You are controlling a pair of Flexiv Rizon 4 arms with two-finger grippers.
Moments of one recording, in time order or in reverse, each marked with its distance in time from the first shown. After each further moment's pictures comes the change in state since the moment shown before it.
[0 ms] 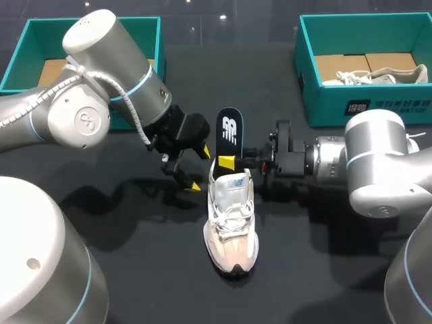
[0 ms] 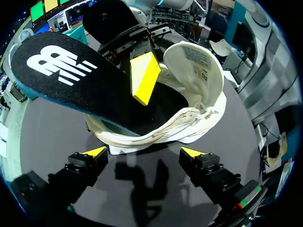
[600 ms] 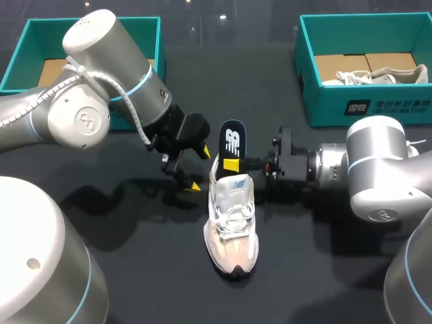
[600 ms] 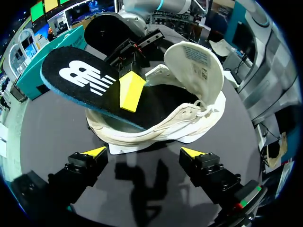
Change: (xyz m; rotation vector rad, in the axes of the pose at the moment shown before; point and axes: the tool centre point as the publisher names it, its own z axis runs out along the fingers) left arm 0.000 0.000 0.000 0.000 0.000 0.000; right arm -0.010 -0.028 -0.009 0.007 -0.021 0.191
